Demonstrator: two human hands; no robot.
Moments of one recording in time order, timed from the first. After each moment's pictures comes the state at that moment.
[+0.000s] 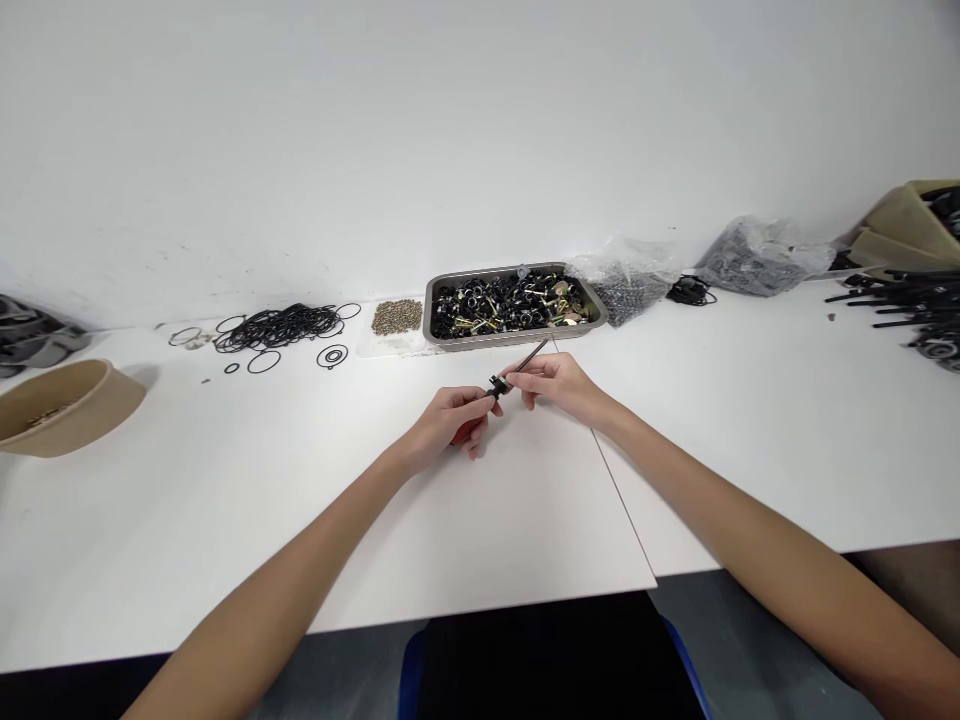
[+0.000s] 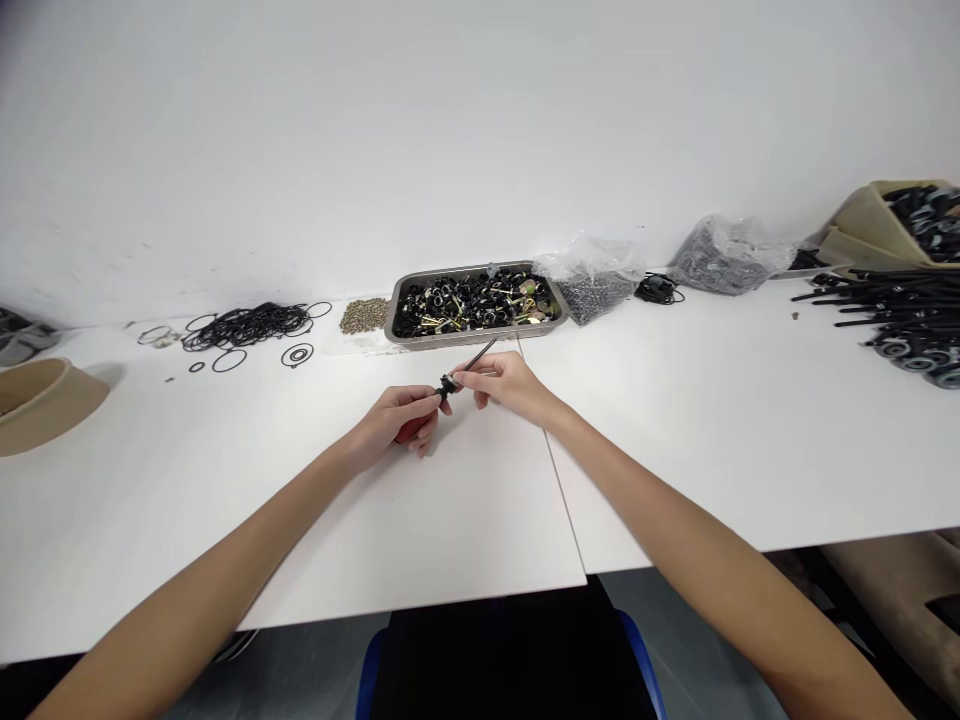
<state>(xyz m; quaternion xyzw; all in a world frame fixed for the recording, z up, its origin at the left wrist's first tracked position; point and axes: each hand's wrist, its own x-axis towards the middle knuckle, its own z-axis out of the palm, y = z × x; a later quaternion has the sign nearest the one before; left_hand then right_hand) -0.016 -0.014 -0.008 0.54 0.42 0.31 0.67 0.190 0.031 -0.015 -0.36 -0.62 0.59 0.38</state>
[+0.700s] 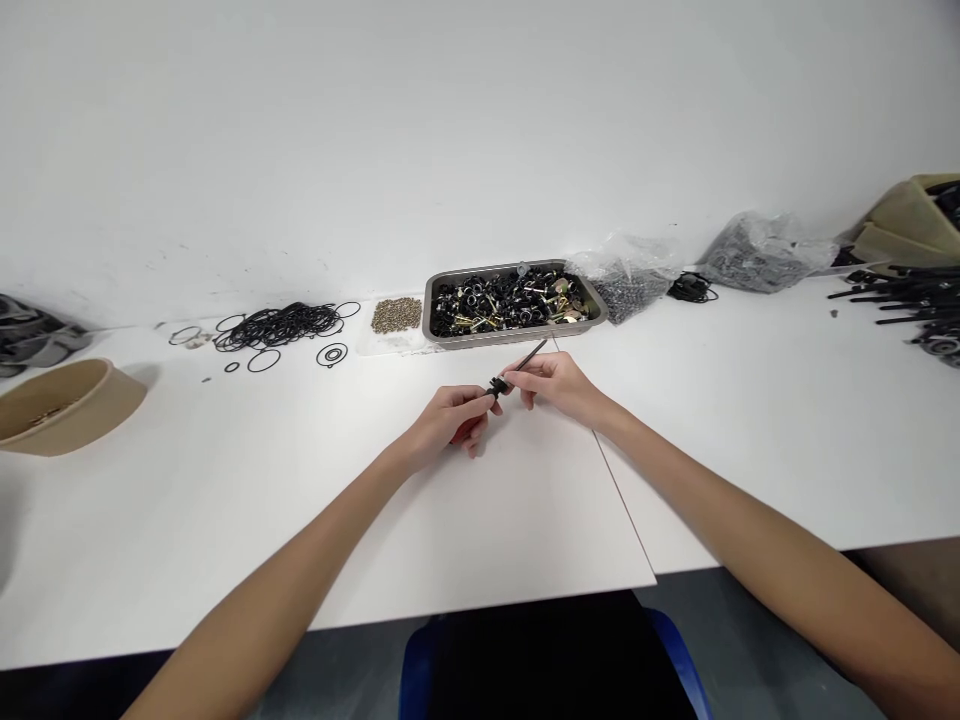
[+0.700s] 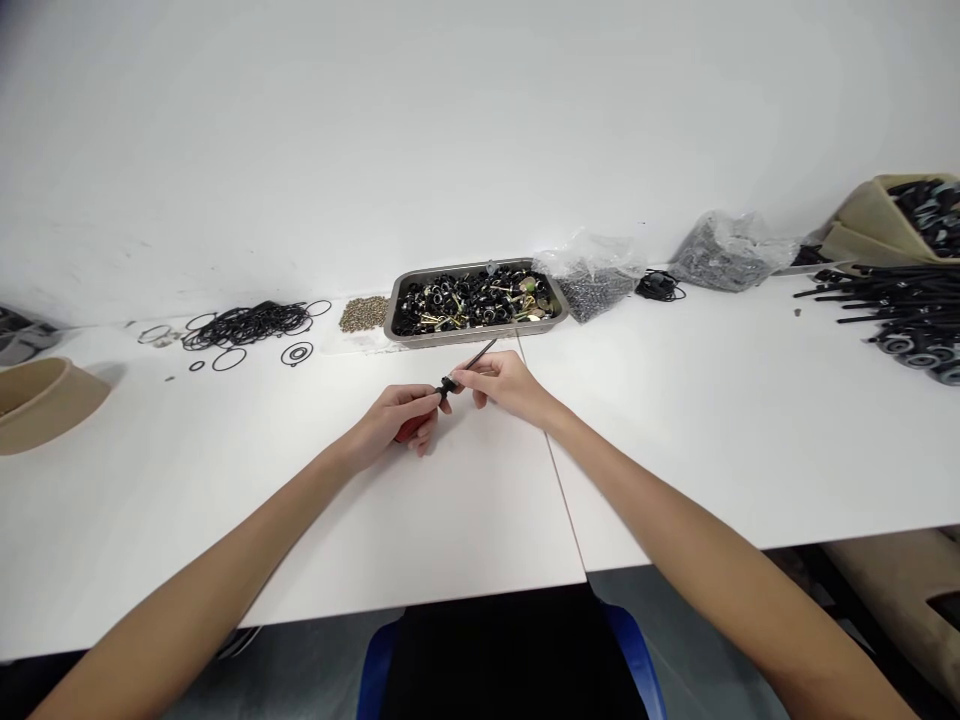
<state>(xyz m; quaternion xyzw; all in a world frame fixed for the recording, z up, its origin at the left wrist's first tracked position) -0.016 -0.014 -0.009 0.54 0.42 0.31 0.66 0.187 0.030 -0.016 -0.37 -0.63 0.57 0.38</state>
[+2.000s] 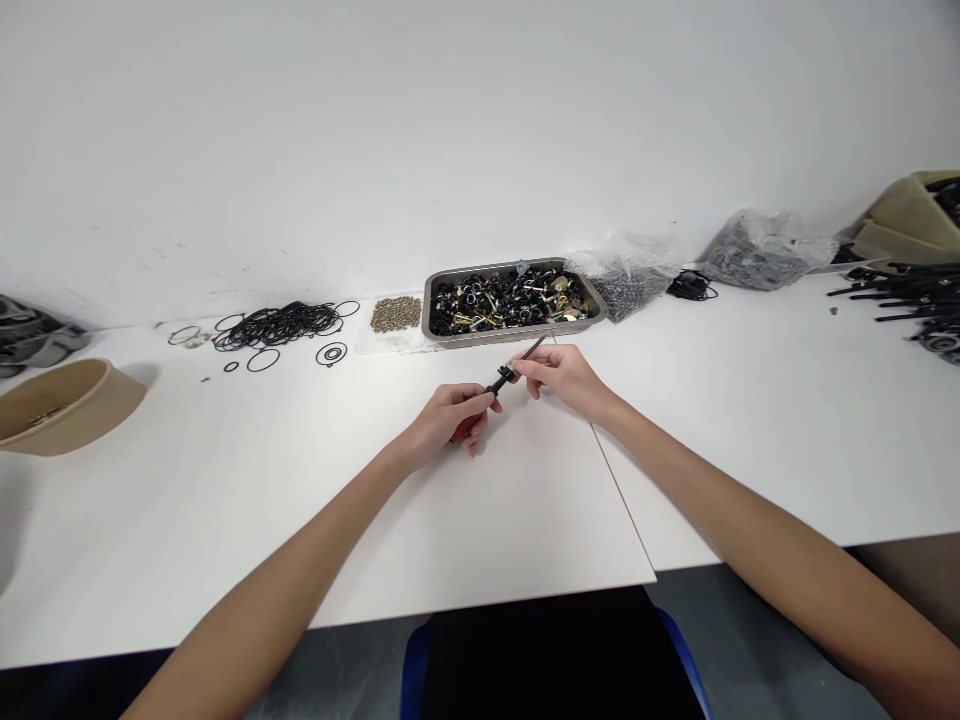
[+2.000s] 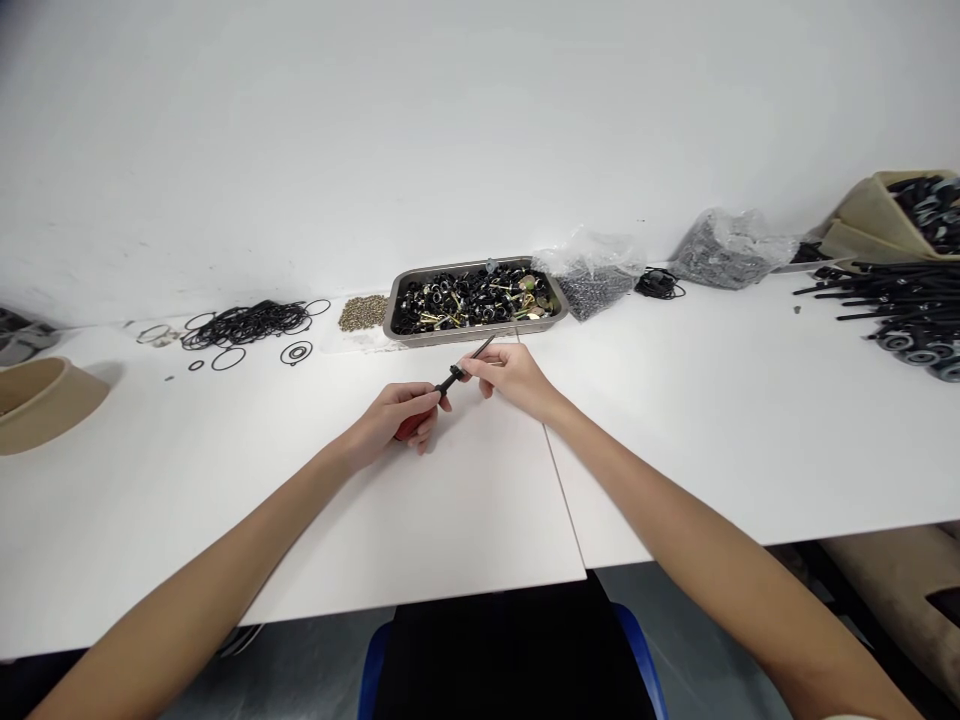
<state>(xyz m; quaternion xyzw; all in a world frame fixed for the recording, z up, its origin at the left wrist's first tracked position) -0.017 -0.013 -0.010 0.54 0.42 0.31 0.66 0.193 0.034 -0.015 -0.40 -0.62 0.54 0.41</state>
